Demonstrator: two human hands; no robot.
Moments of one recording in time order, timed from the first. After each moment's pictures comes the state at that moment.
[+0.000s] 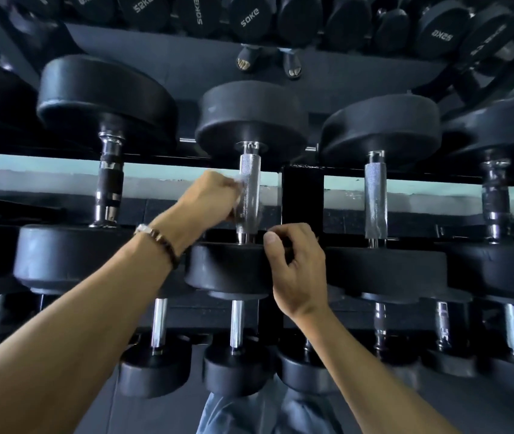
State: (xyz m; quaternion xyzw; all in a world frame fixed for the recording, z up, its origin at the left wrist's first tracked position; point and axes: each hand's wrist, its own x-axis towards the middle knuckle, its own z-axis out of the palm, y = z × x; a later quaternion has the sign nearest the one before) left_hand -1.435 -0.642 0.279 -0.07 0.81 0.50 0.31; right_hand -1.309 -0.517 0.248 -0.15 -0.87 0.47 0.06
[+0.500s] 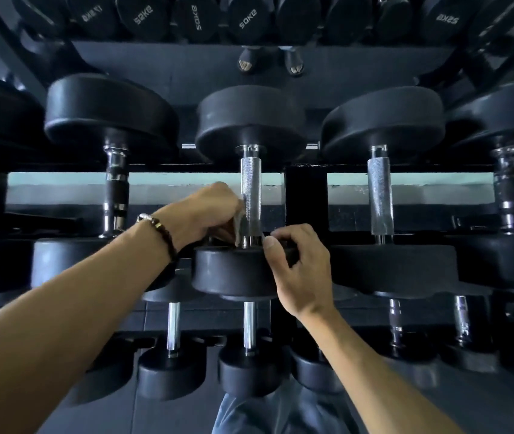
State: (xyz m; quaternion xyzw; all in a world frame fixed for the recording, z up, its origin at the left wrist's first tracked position) left_hand -1.435 -0.643 0.290 -0.11 0.80 0.45 0.39; right_hand -1.308 -0.517 0.245 -0.16 -0.84 0.51 0.07
